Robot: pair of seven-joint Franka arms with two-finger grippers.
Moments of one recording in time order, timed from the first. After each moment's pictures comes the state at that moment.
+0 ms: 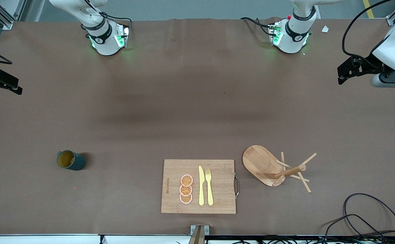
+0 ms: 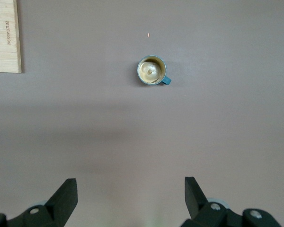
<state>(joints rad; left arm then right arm) 0.03 0.01 -0.18 -1.48 0.05 1.48 -0.07 0.05 0.10 -0.10 -1.35 0.00 1.42 -0.09</state>
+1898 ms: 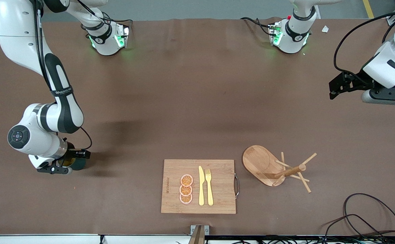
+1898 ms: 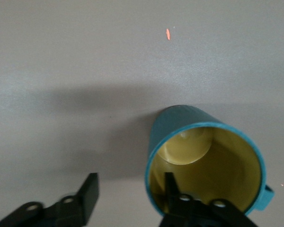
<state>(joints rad) 0.02 0.08 -0.20 -1.46 0.02 1.58 -0.07 0.08 0.60 -0.11 -1.69 0.08 2.28 0.01</state>
